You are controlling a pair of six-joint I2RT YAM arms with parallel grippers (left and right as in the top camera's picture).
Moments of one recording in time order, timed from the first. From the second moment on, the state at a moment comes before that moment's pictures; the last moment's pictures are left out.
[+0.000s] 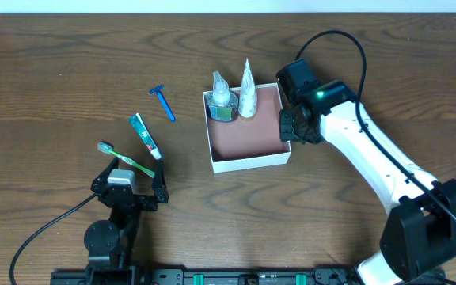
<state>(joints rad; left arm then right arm) 0.00 0.01 0.02 -0.10 0.13 -0.07 0.44 1.74 1.38 -1.01 0.11 0.46</state>
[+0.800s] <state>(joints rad) 0.00 0.01 0.02 -0.10 0.13 -0.07 0.44 1.74 1.30 -0.97 0.10 0.46</state>
